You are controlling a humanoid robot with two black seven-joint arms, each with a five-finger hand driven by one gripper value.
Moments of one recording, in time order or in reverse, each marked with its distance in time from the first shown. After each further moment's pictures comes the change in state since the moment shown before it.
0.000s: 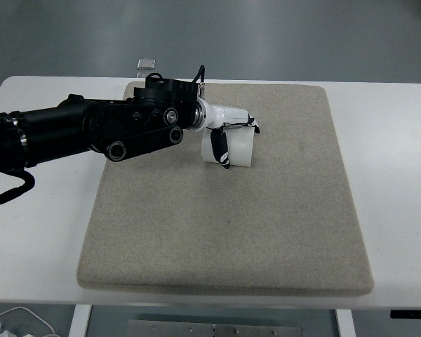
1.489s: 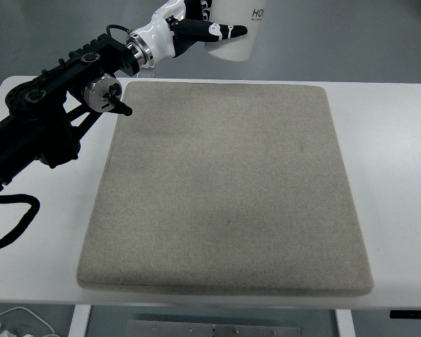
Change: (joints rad) left arm 0.306 0.083 -0.783 0.091 -0.543 -0.045 -0.357; right arm 0.000 0.000 0.000 0.000 0.000 0.000 0.000
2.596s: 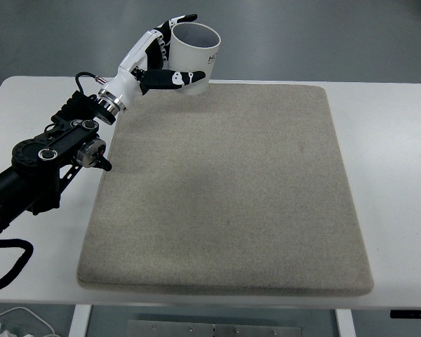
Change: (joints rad) left arm 0.198 0.000 0.004 0.122 0.299 0.118 -0.428; right arm 0.000 0.000 0.000 0.000 0.000 0.000 0.000
